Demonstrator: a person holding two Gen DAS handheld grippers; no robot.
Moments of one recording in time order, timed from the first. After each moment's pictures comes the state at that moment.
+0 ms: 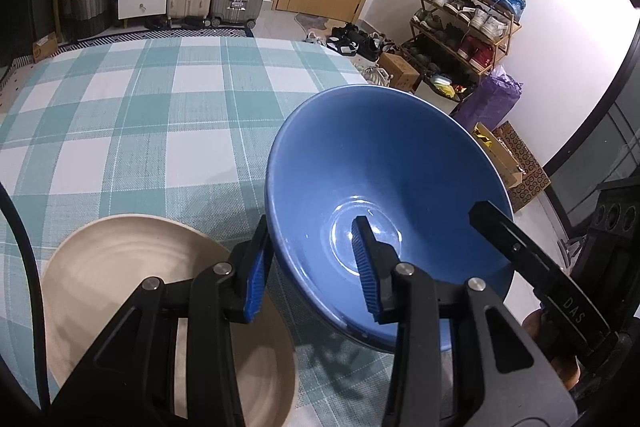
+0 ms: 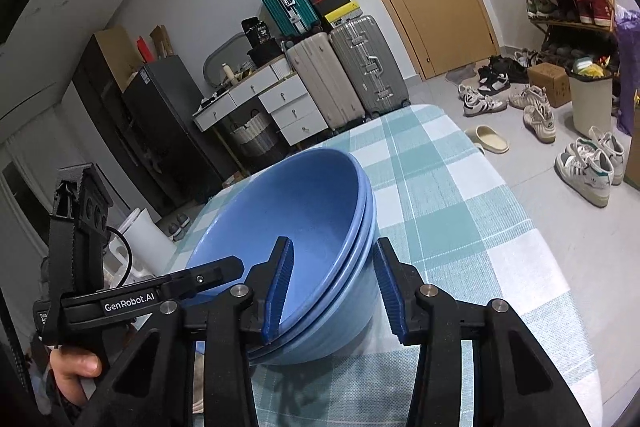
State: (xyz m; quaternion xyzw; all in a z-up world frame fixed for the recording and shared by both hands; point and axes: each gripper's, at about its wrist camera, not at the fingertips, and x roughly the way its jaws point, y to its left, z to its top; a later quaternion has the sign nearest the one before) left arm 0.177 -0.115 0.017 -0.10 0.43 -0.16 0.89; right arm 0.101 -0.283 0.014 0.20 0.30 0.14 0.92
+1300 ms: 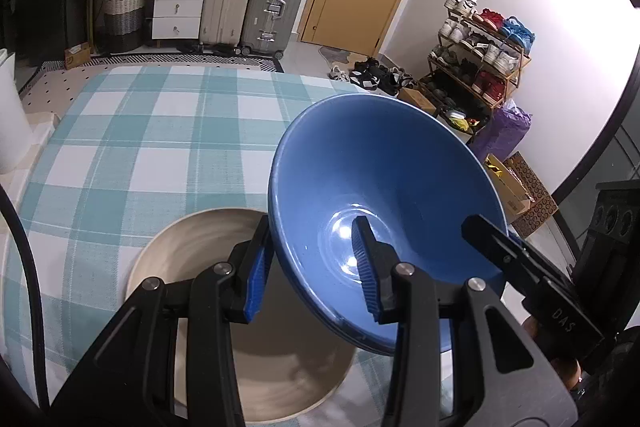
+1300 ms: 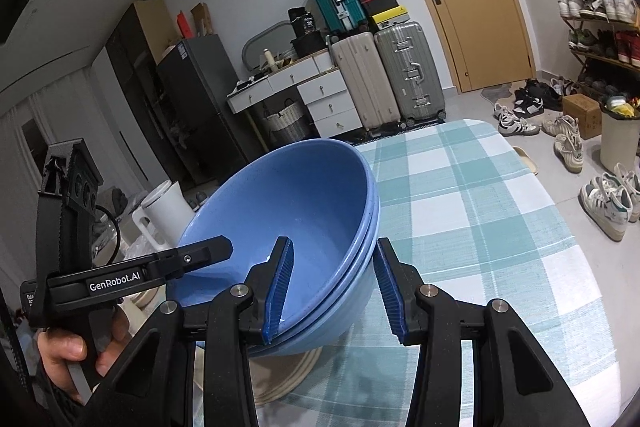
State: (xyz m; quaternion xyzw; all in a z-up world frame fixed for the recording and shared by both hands) left arm 0.087 -0.037 0.075 -0.12 0.38 -0.11 0.91; right arm 0.075 -0.206 0.047 0.14 0.29 0.20 0.93
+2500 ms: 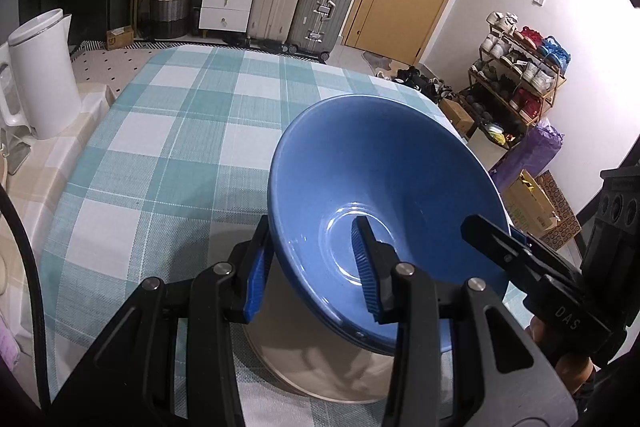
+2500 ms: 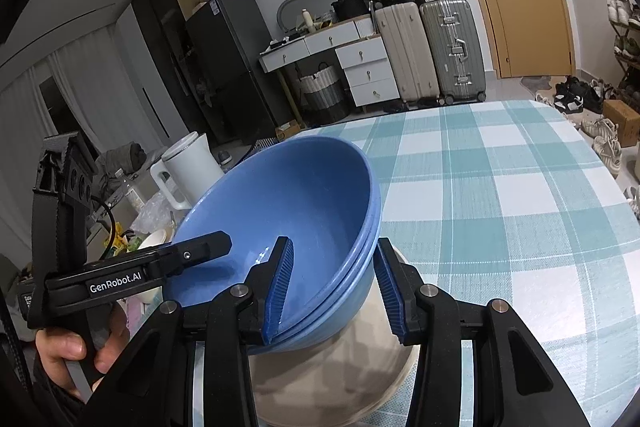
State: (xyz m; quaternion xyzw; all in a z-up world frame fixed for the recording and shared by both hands) left arm 0.078 0.066 0.027 -0.14 0.38 -0.04 0.91; right arm 0.093 -0.104 0.020 0.10 0.33 0.26 0.90
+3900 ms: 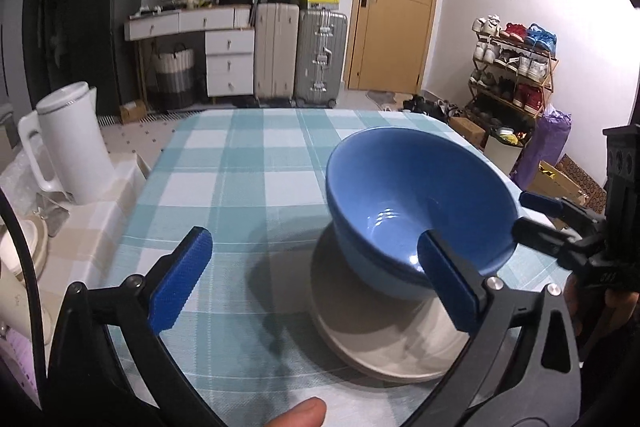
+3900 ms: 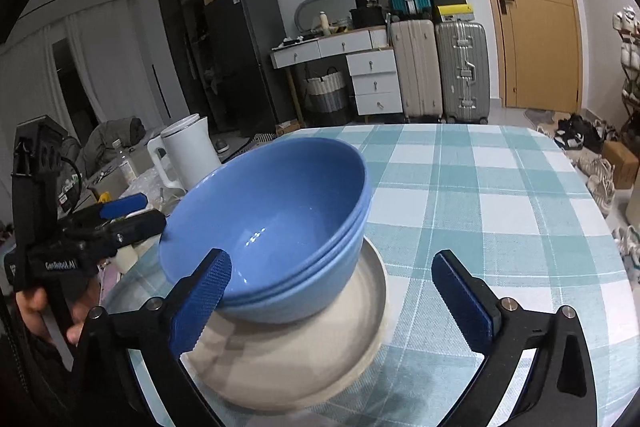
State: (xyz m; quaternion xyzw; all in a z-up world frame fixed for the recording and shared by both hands) left arm 0.036 0.092 0.024 -0.04 0.28 -0.03 0.96; right arm 0.081 -0.119 0.010 0.03 0.29 0.27 0.92
